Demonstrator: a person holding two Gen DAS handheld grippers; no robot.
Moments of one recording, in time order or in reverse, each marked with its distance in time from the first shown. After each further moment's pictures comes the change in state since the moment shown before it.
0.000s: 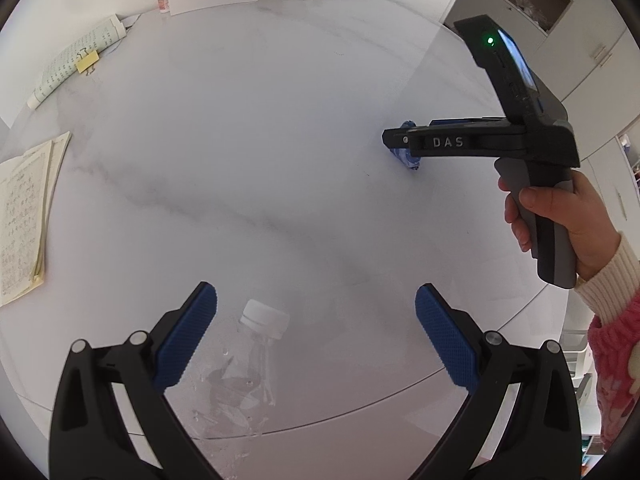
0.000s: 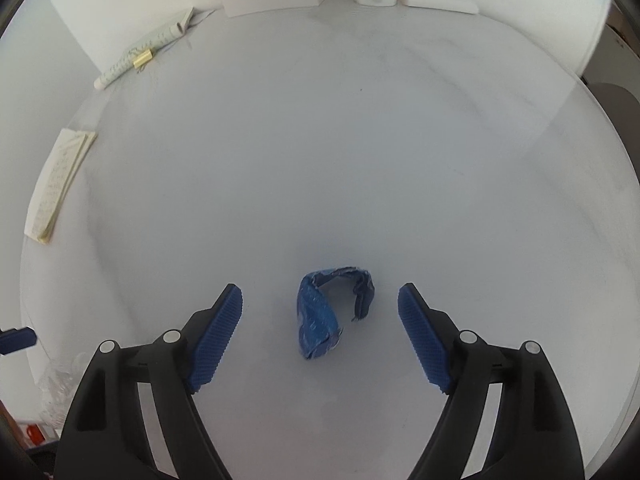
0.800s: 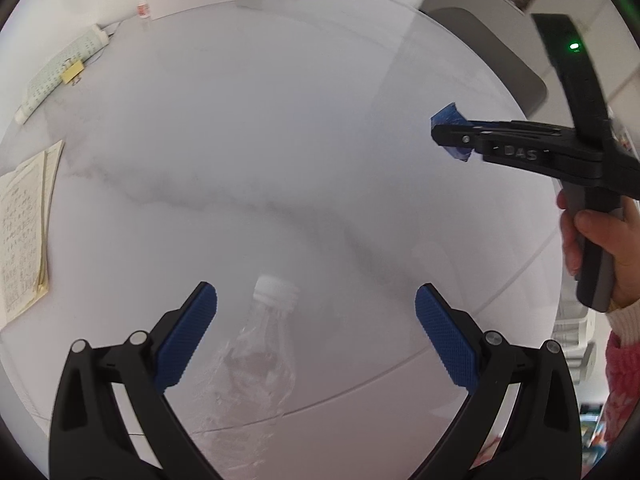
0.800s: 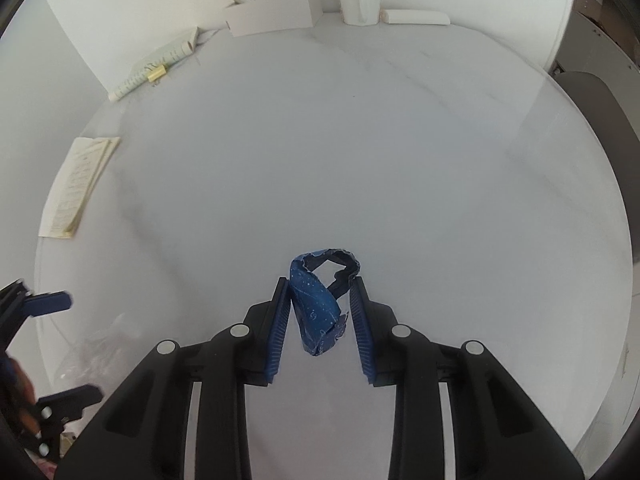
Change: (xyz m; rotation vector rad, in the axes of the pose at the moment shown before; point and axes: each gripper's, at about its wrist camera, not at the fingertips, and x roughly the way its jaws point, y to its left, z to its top) left arm -0.017 0.011 -0.023 0.129 0.032 -0.057; right arm -0.078 0.019 -0.058 0.075 -0.063 -0.007
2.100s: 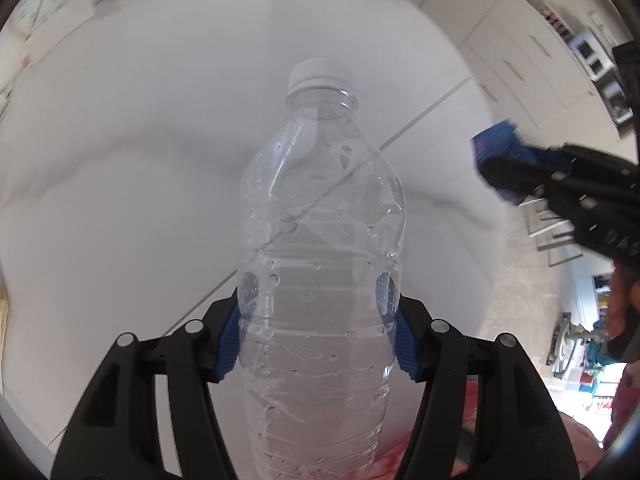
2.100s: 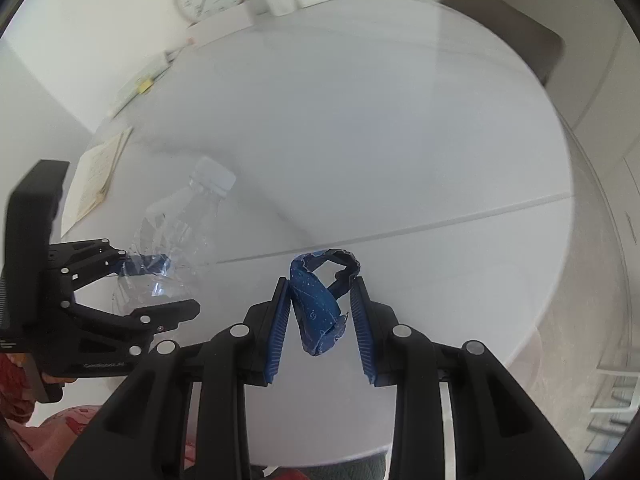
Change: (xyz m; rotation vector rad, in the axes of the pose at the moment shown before) left arm -0.006 -0.127 -0.106 0.352 0.147 -0.135; right arm -0.111 0.015 -0.206 0.324 -0.035 -0.066
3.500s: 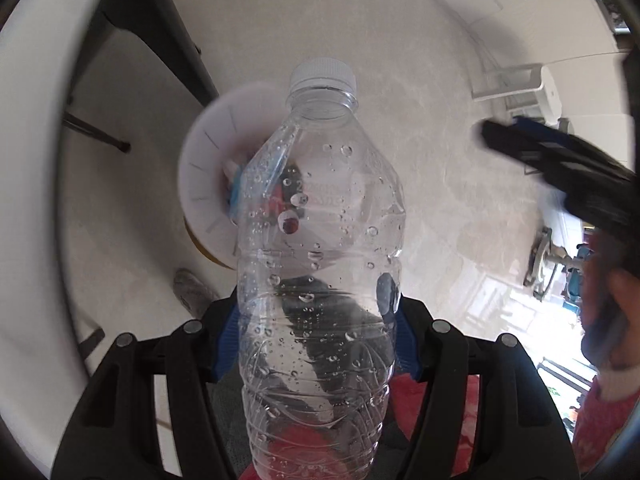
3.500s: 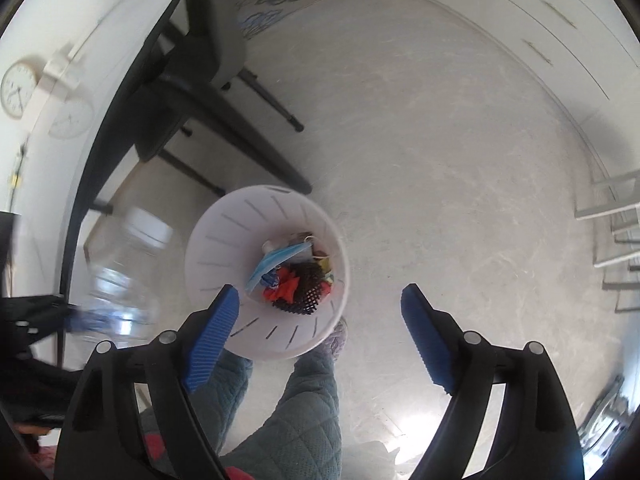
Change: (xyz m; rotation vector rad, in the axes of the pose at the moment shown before) left arm 0.224 -0.268 0.065 0.139 0.474 -0.084; right arm 0.010 -0.398 -0.197 0.466 0.117 -0.133
